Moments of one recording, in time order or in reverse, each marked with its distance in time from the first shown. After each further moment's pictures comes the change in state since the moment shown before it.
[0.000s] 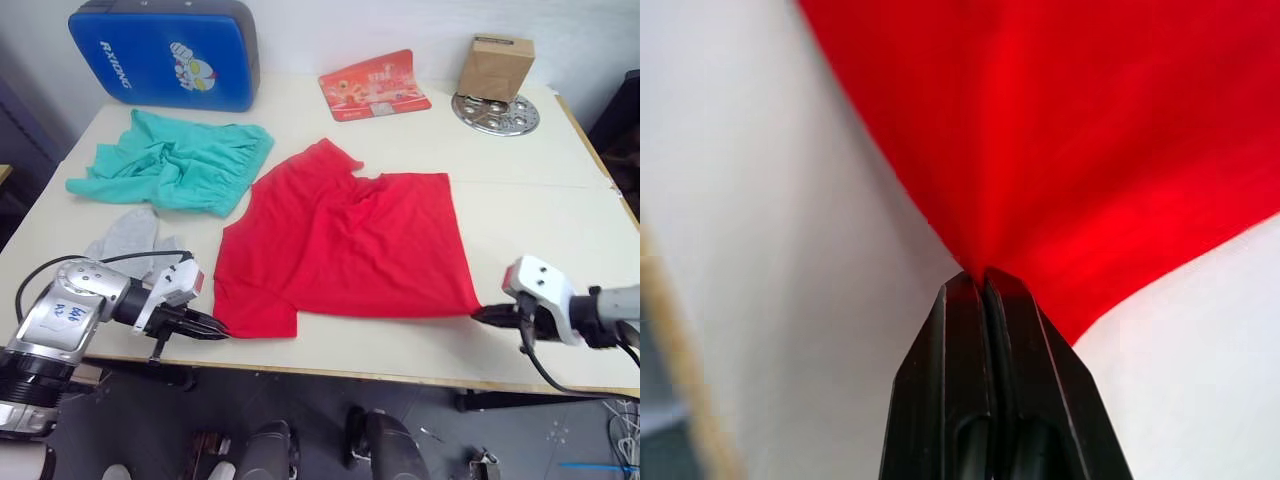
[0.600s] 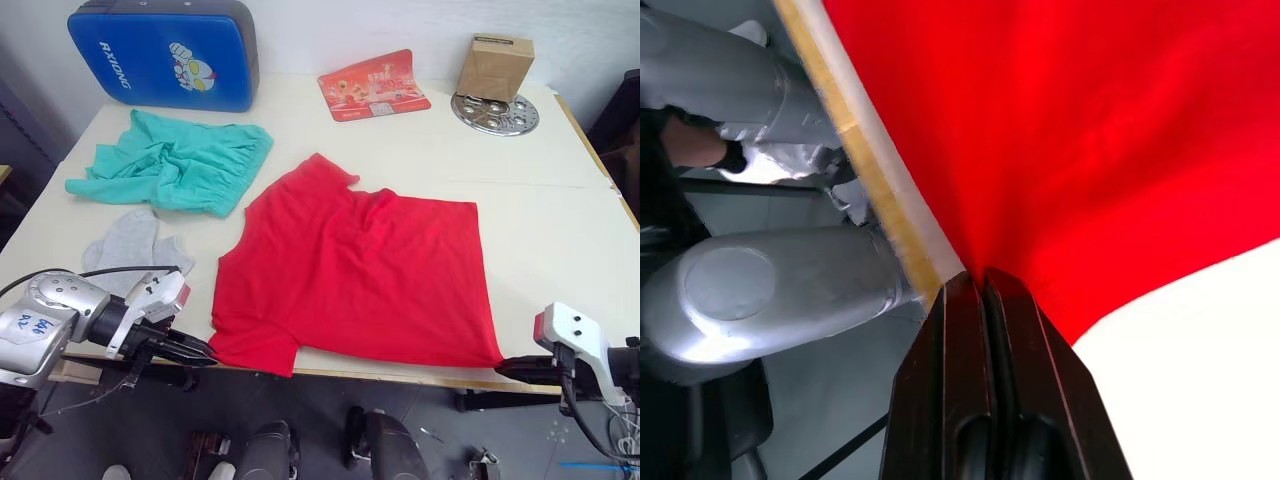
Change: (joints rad) left arm 0.136 0.141 0.059 -0.188 -0.171 0.184 -0.006; right arm 0.337 -0.019 -0.226 -0.141 0.071 0.009 0.090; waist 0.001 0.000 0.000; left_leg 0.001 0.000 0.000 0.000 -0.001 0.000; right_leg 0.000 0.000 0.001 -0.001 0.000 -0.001
